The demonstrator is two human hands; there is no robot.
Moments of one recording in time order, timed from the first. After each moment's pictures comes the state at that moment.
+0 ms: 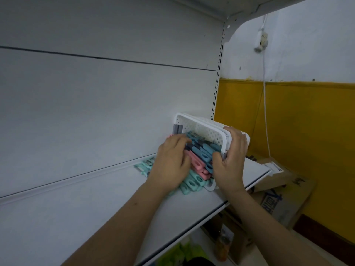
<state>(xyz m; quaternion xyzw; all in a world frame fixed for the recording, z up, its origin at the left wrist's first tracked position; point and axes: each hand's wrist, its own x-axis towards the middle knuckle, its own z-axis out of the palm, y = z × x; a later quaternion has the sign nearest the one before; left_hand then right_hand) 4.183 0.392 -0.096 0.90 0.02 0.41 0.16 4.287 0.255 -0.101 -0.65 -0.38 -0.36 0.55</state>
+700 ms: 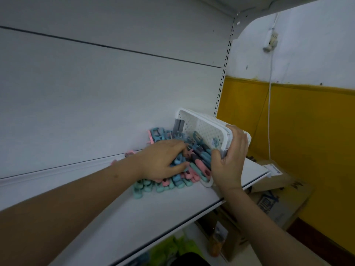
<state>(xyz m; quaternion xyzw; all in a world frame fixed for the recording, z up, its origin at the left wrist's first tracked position) 4.171 0.433 -0.084 0.97 -0.11 0.23 0.01 4.289 0.254 -0.102 -0.66 -0.39 -0.37 0.53</state>
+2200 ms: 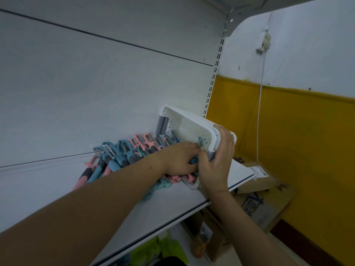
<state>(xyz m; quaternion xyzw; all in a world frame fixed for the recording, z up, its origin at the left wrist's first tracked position) 4.264 0.389 -0.096 0.98 -0.13 0.16 0.07 4.298 0.249 -0.103 -0.63 -0.41 -0.36 0.55</state>
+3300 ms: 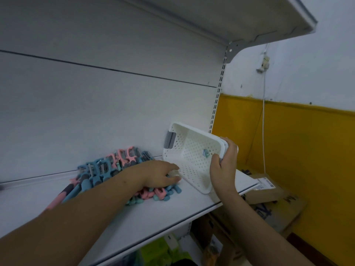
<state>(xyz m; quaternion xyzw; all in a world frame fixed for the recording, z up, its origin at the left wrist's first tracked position) 4.161 0.416 -0.080 0.99 0.06 0.03 0.08 4.288 0.239 -0.086 -0.66 -0.37 -0.26 0.61</state>
